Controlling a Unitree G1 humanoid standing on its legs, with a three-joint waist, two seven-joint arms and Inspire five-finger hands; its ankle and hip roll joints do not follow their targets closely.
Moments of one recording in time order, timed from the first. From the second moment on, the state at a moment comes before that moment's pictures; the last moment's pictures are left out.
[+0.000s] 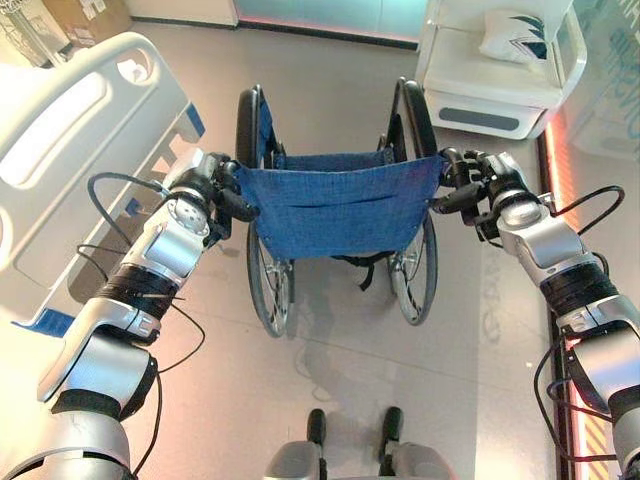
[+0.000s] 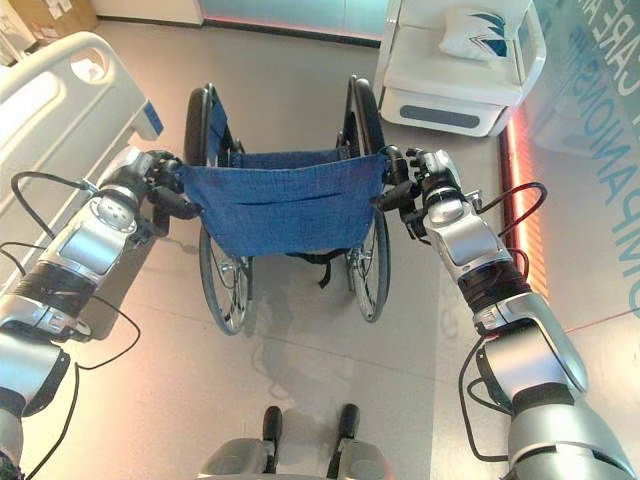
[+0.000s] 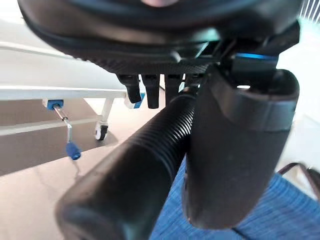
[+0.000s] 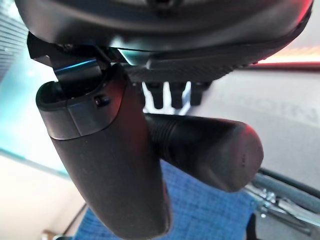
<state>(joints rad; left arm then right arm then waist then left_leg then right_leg) -0.93 0.76 -0.49 0.53 0.08 0.57 -0.05 -0.96 -0.66 0.45 0.52 0.36 0.53 -0.22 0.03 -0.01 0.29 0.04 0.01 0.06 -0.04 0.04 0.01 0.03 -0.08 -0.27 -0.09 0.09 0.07</state>
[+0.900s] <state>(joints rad) -1.05 0.72 -0.50 0.69 0.18 0.70 -0.30 -1.01 -0.66 0.50 0.58 0.36 0.55 -0.19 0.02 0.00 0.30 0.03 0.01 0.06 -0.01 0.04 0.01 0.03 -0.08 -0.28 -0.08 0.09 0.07</state>
